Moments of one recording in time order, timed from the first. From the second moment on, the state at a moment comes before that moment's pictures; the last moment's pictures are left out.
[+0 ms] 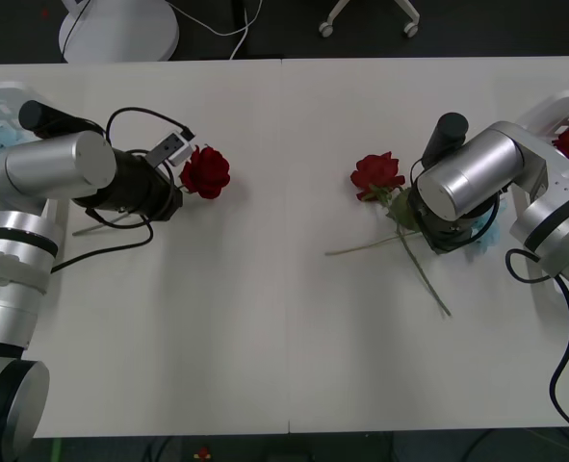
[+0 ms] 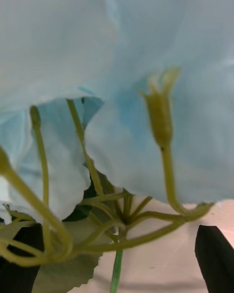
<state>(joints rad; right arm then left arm) -0.75 -0.60 0.64 -1.24 -0.57 1.30 -0.20 -0.61 0.32 0.05 -1.23 0.60 1.16 -2.39</state>
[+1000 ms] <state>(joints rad) -0.75 -0.64 0.64 -1.24 -0.53 1.19 0.09 -0.20 0.40 -0.05 -1.85 1.67 0.64 -2.04</state>
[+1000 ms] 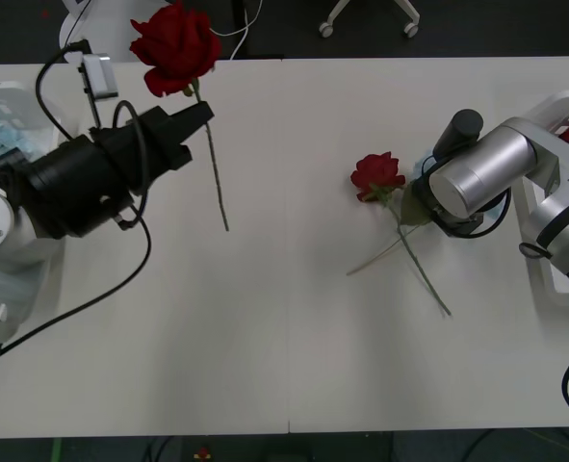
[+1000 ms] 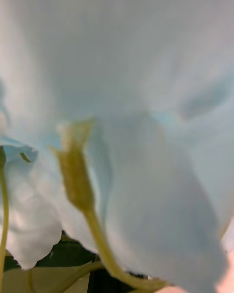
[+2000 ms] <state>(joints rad) -0.62 -0.91 0.66 -1.41 -0.63 0.95 0.62 -0.23 0.40 -0.42 -1.86 1.86 0.25 -2.02</state>
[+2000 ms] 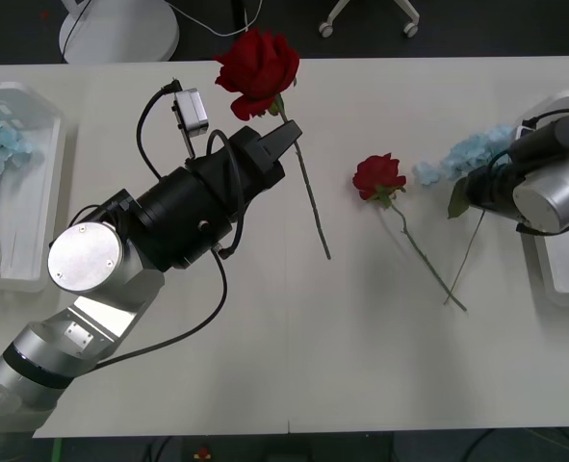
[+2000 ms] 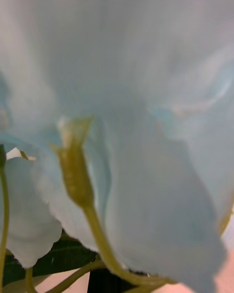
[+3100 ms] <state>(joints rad) -0.36 -1.17 0.13 -1.72 -1.22 1.26 1.28 -0.24 0.40 -0.42 -1.86 1.92 0.25 -2.02</state>
